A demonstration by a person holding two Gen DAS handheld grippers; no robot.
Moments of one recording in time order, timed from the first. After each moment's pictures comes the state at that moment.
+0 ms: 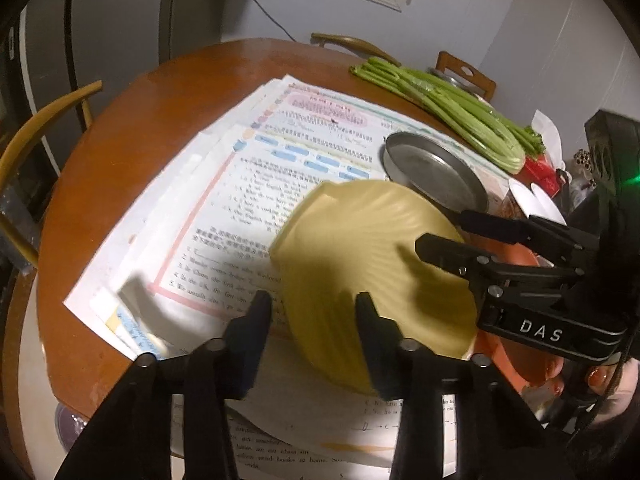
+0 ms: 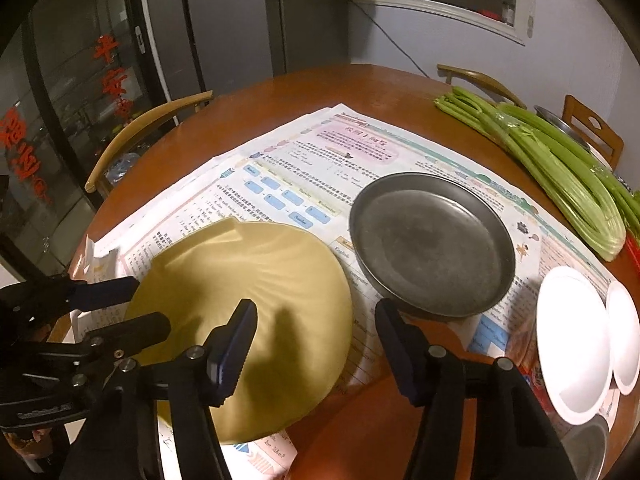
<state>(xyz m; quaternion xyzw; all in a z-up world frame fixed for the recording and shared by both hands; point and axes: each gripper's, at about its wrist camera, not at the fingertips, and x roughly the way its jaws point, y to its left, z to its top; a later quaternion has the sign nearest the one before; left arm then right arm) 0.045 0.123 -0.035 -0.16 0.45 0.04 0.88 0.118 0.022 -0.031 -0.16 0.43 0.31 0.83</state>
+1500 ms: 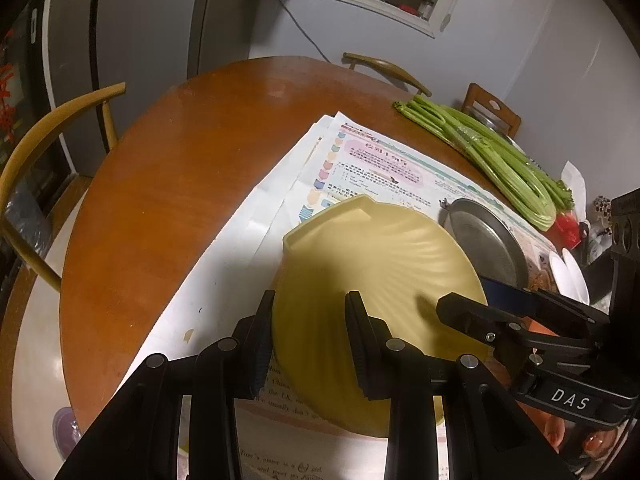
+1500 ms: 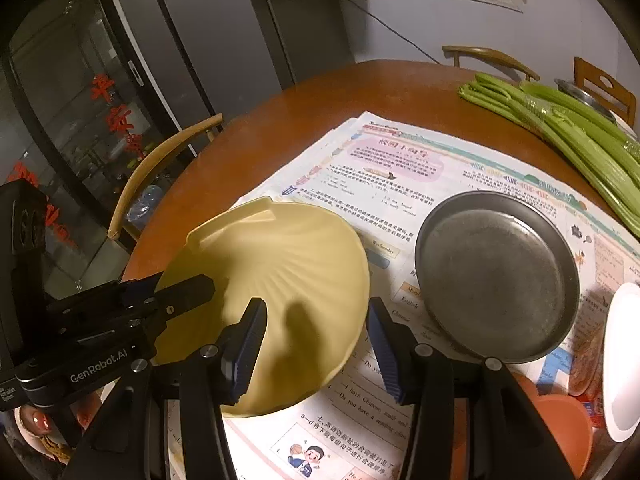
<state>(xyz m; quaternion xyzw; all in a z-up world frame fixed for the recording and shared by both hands) 0.083 0.190 -0.027 -0.19 0.42 0.08 0.89 0.140 0.063 -0.029 -0.07 0.47 0.33 0.82</state>
